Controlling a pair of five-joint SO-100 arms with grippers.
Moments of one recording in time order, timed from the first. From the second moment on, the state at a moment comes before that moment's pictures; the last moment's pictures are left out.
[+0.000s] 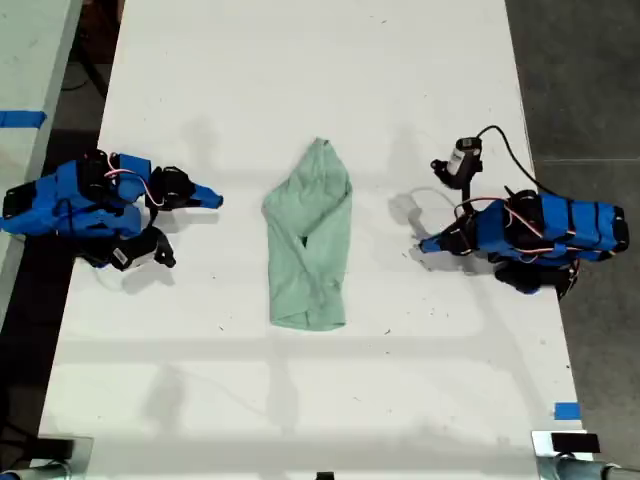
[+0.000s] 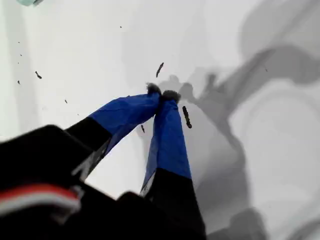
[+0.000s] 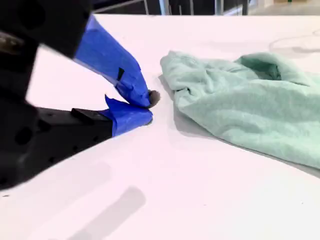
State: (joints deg) arm 0 -20.3 202.0 182.4 56.3 7.5; arm 1 7.4 199.8 174.9 76.0 -43.3
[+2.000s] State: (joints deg) arm 0 -41.3 205.0 186.3 57.7 8.8; arm 1 7.4 199.8 174.9 76.0 -43.3
